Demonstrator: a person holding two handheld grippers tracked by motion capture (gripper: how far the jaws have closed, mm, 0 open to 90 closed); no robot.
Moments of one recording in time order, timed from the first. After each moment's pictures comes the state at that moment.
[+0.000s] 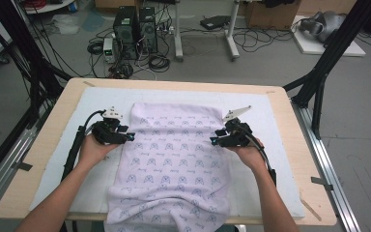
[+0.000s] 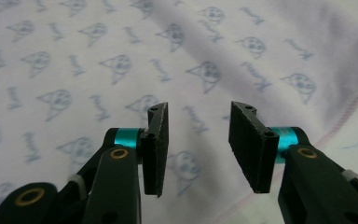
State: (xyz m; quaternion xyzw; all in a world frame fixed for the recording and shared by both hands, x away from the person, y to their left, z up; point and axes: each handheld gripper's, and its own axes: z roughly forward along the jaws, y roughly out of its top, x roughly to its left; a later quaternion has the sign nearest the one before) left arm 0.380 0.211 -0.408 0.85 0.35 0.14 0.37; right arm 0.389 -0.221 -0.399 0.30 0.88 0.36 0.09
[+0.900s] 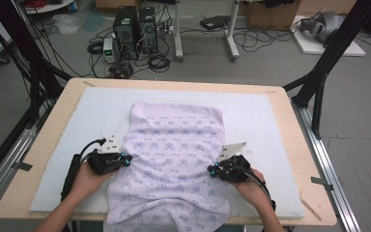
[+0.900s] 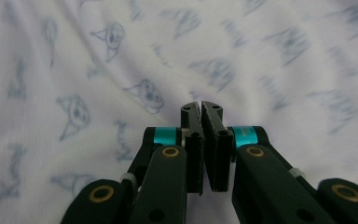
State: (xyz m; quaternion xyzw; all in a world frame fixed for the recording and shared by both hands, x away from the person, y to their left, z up) left arm 0.318 0.210 -0.425 0.86 0.30 0.16 0.38; right arm 0.304 -0.207 -0.420 0.22 0.91 0.35 0.09
